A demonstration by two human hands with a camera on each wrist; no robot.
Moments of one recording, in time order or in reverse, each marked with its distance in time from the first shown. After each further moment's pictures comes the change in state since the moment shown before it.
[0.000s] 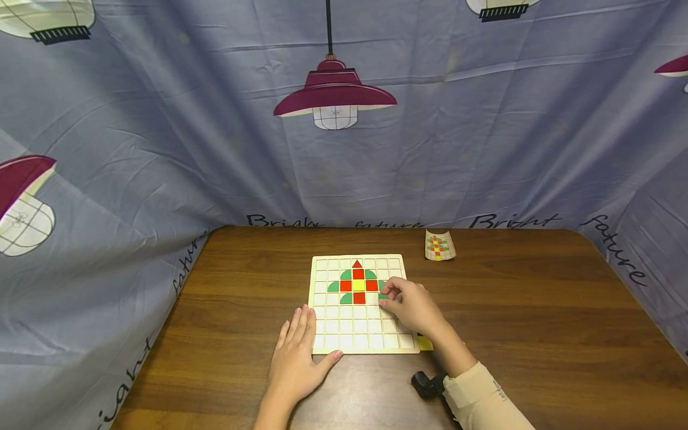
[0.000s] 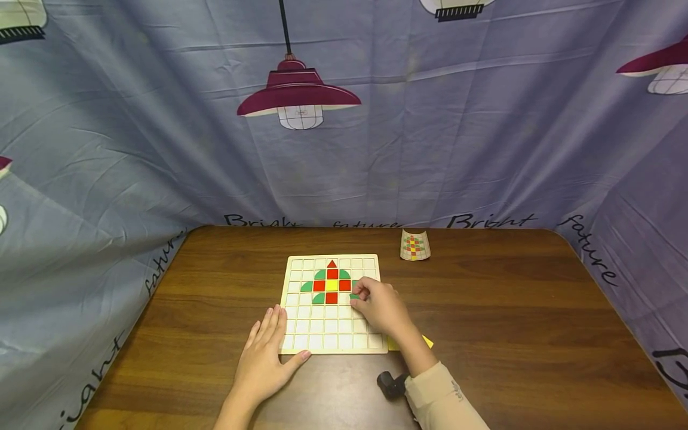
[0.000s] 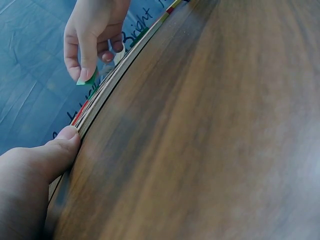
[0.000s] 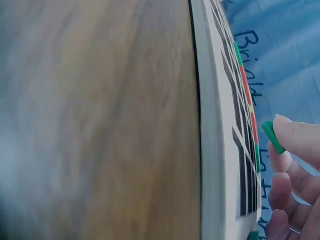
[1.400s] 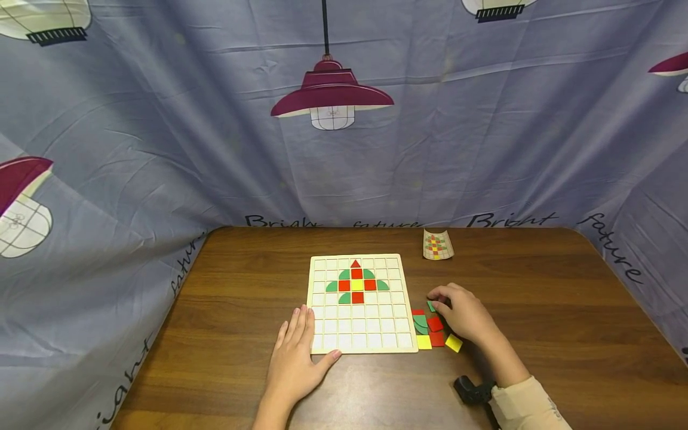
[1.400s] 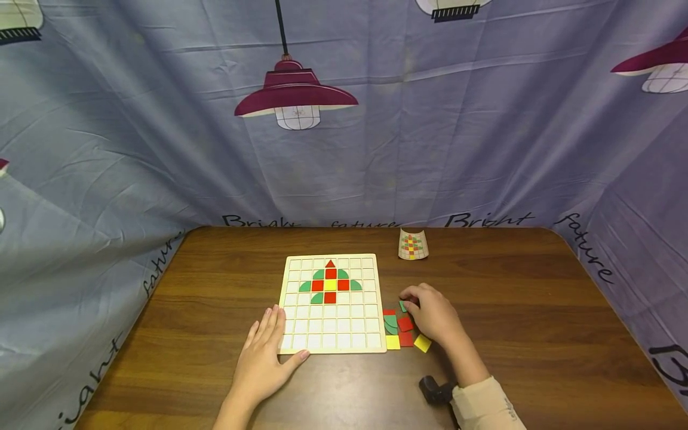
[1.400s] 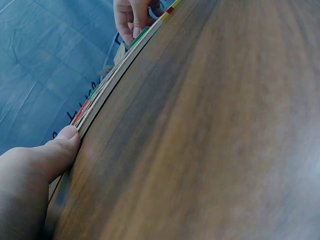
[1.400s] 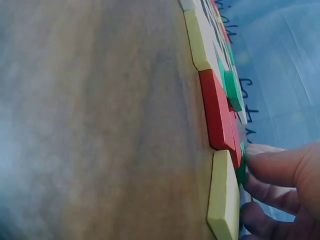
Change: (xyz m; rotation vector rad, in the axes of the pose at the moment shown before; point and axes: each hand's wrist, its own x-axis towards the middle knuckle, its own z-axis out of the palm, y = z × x) left_hand 0.000 -0.002 0.002 0.018 -0.005 0.004; right_hand -0.030 0.069 -0.055 -0.232 0.049 -0.029
